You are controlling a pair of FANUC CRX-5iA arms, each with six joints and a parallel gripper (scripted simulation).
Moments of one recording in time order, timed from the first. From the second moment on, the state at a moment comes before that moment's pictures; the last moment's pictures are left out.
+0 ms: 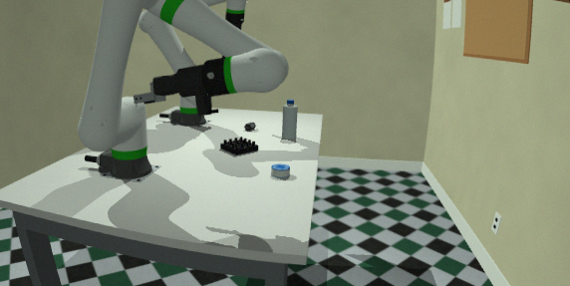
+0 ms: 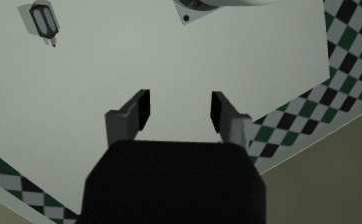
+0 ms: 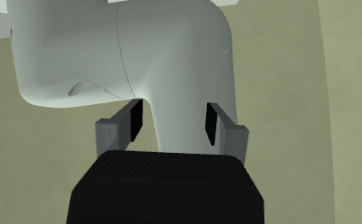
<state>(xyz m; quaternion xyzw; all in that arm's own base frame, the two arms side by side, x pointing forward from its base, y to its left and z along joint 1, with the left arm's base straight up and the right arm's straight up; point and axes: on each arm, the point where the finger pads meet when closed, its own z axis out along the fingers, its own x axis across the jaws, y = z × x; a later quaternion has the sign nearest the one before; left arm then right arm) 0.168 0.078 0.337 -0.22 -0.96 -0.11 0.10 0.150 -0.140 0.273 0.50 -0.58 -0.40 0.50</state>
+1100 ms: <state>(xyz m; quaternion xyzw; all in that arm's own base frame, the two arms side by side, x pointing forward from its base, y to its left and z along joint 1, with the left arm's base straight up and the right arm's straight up) 0.168 0.078 0.337 -0.22 -0.96 -0.11 0.10 0.151 -0.150 0.266 0.46 -0.63 -0.37 0.50</state>
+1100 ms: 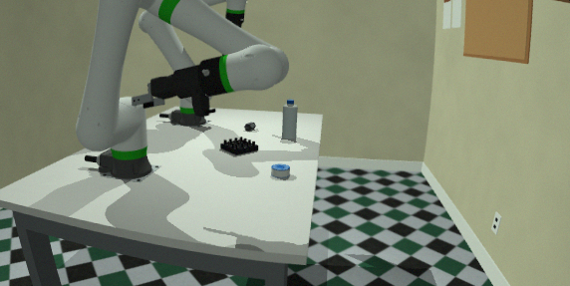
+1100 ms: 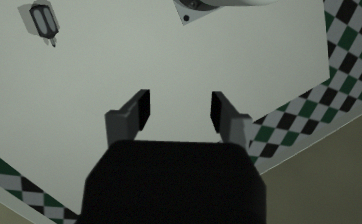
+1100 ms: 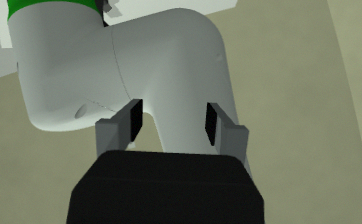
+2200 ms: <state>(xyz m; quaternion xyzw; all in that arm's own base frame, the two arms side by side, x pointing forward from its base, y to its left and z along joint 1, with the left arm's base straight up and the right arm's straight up) 0.168 0.078 0.337 -0.22 -0.96 -0.11 0.10 0.152 -0.194 0.246 0.24 -0.81 -0.26 0.47</state>
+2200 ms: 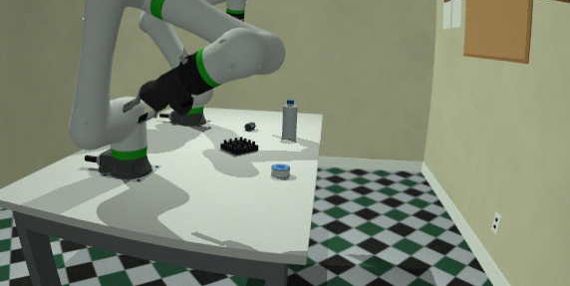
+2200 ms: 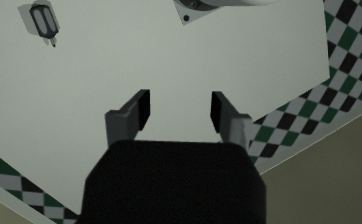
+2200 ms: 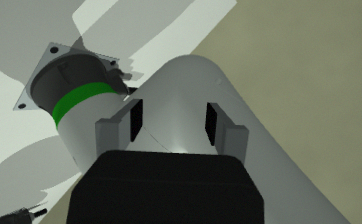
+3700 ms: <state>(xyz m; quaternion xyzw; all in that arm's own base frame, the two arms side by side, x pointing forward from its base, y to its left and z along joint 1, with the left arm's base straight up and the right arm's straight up) 0.168 0.078 0.337 -0.22 -0.96 -0.11 0.10 0.123 -0.308 0.235 -0.47 -0.82 -0.05 0.31</state>
